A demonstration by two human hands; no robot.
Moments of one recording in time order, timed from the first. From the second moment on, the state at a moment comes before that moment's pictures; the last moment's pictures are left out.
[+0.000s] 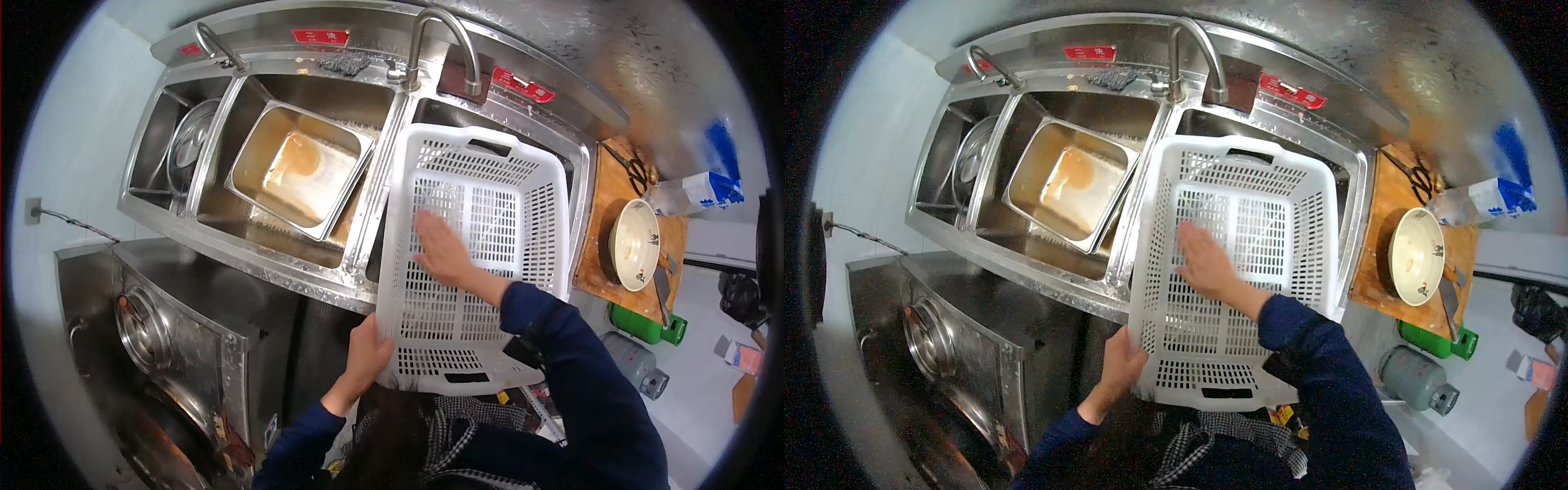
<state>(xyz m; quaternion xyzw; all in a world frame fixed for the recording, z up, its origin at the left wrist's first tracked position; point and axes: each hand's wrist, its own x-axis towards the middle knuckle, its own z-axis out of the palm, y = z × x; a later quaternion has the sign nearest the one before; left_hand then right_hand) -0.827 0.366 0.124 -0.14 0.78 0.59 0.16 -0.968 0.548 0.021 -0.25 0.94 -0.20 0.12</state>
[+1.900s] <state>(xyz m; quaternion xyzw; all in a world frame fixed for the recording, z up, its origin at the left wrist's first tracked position) -0.872 0.381 0.146 -0.08 0.81 0.58 0.03 -0.938 0.673 0.075 -0.32 0.85 0.27 0.30</state>
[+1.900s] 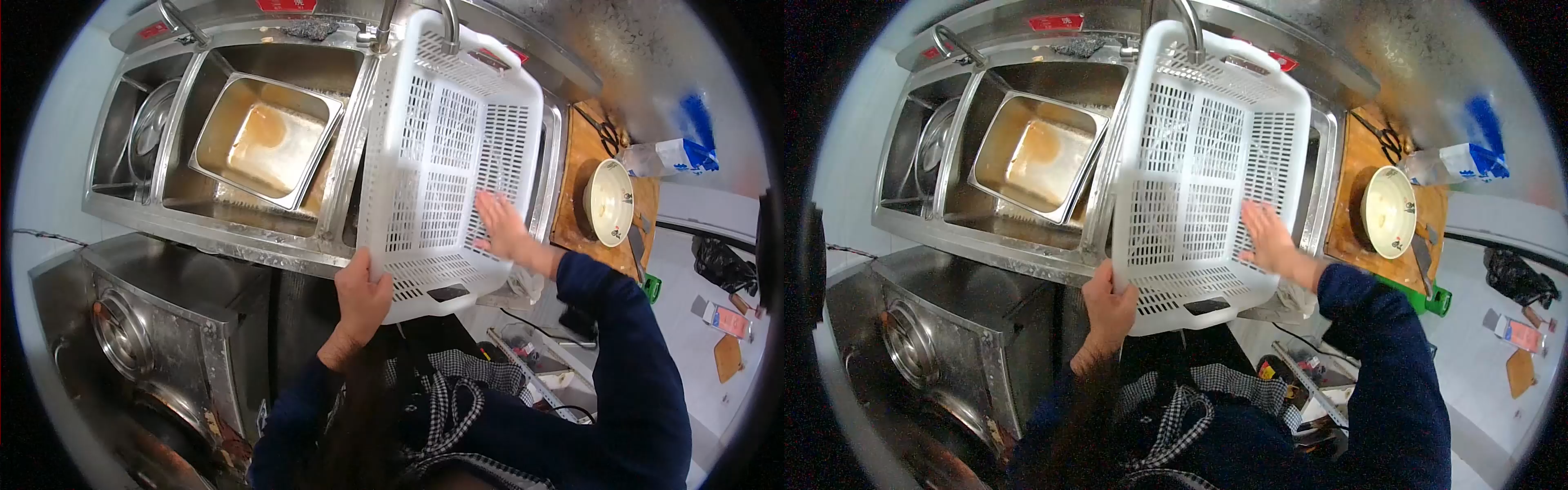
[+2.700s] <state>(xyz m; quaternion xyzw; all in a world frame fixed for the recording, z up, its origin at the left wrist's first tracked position) -0.882 0.331 0.137 -0.09 0.72 0.69 0.07 -1.005 0.688 0.107 0.04 0.97 -0.10 -0.24</state>
